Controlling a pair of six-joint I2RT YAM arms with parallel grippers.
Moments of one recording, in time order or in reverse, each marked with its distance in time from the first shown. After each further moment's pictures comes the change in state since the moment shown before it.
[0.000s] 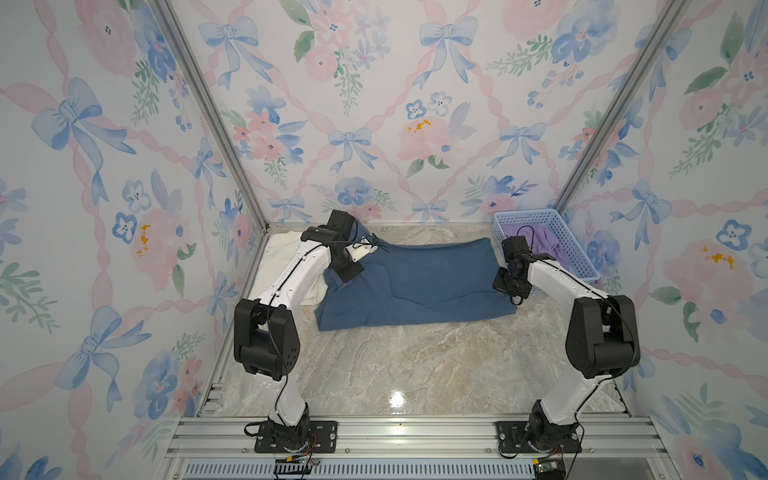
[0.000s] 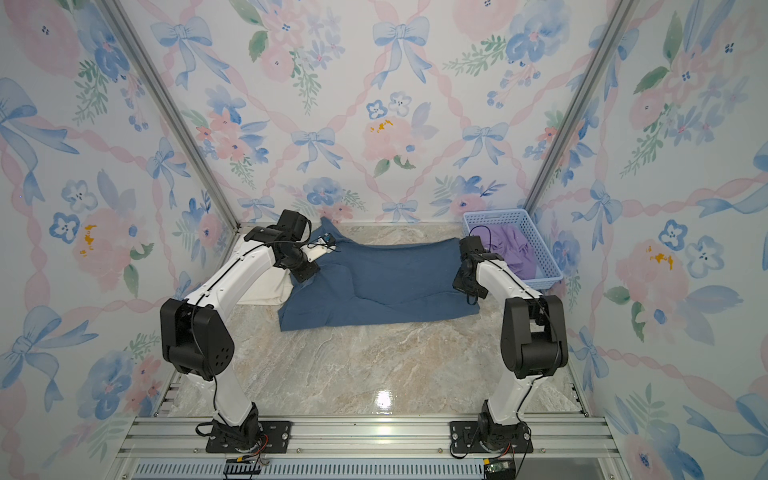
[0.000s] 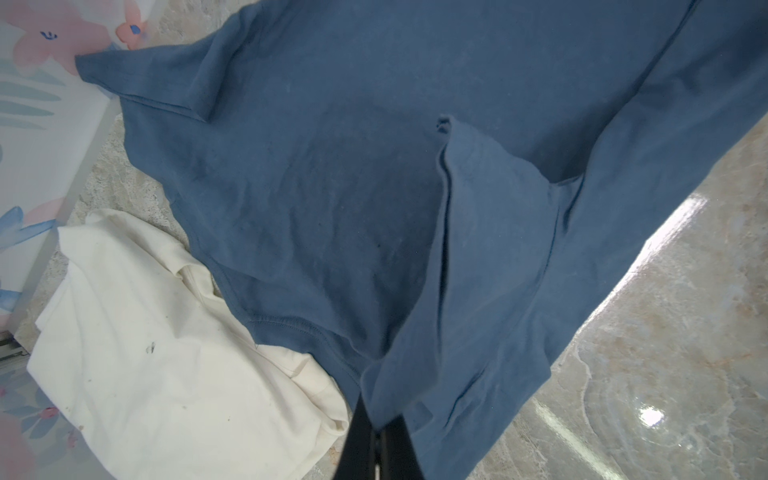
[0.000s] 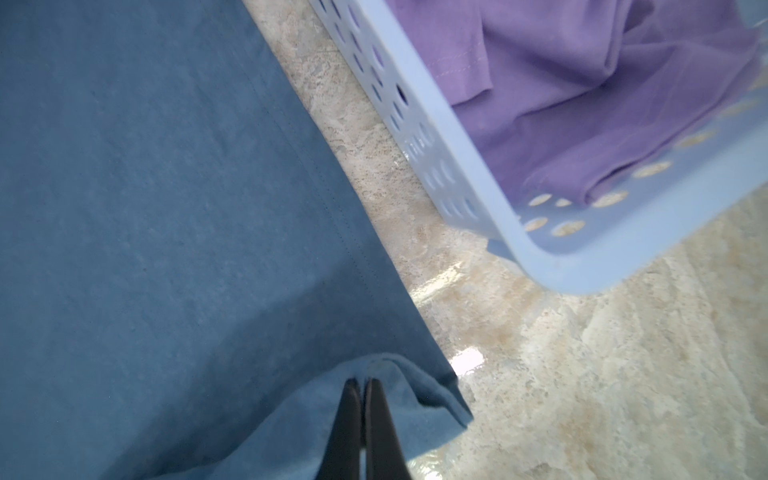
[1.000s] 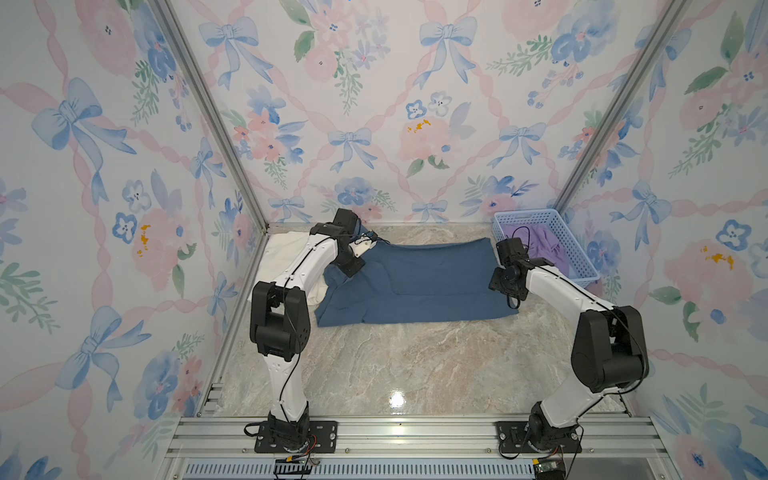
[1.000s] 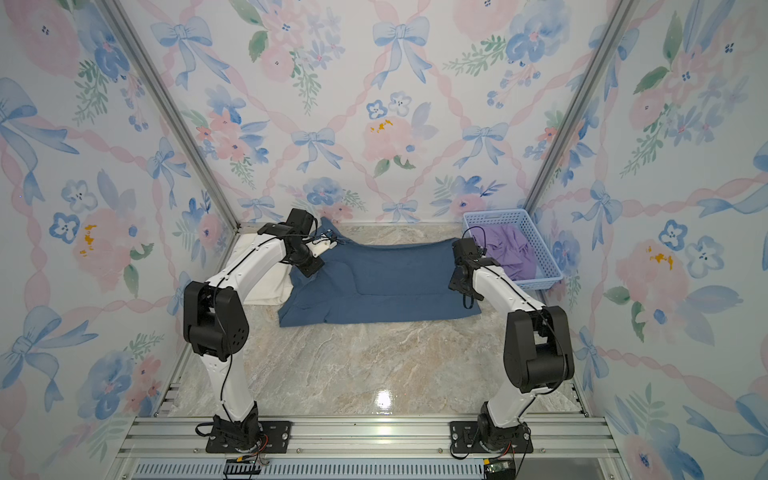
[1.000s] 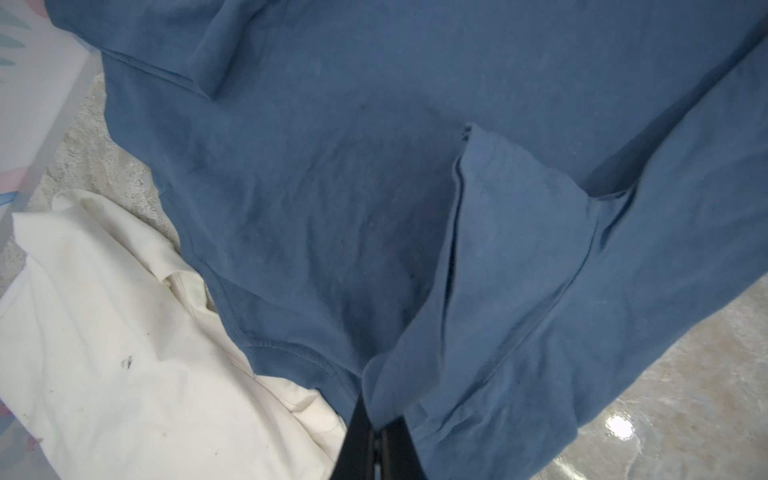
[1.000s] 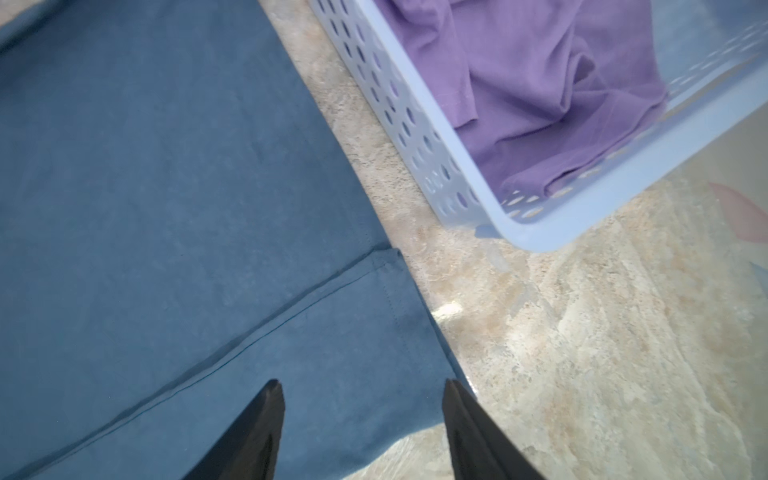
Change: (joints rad) left arm 0.014 0.181 0.113 0.029 -0.037 -0.090; right arm 0.117 -0.117 -0.056 0.042 0.100 -0.002
